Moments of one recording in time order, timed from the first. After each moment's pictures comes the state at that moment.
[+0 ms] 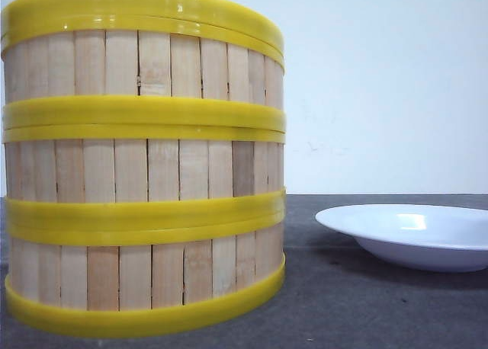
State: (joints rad) left arm -0.12 0.69 0.80 -0.79 0.08 -0.04; right arm 0.13 0.72 0.79 -0.92 -0.05 0.09
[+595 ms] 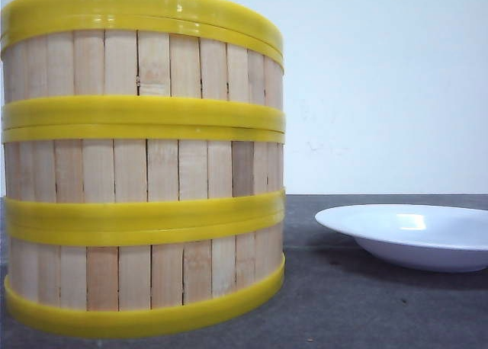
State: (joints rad) left arm -0.12 0.47 0.68 -0.69 0.02 -0.01; right arm 0.13 0.72 0.79 -0.78 -0.05 0.09
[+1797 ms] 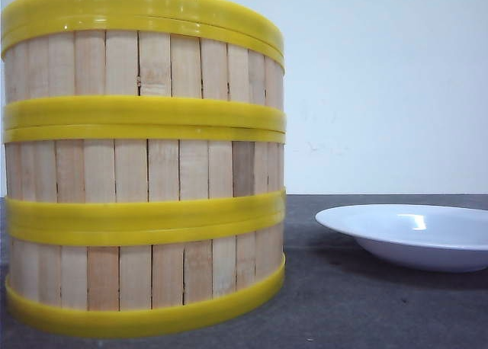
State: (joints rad) left arm -0.06 0.00 0.03 -0.18 -0.03 -0.09; right arm 0.13 0.72 0.79 -0.62 -0.05 0.09
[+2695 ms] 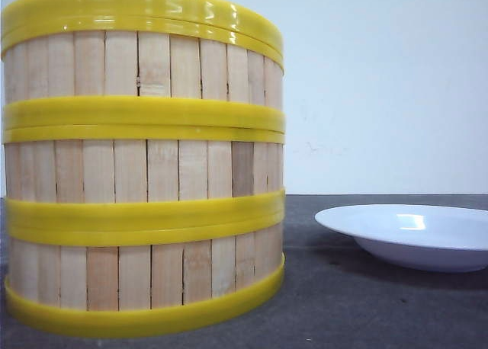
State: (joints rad) left arm -0.06 0.00 0.03 -0.18 -0.03 -0.09; right arm 0.13 0.01 0.04 -0.25 -0.02 0.09
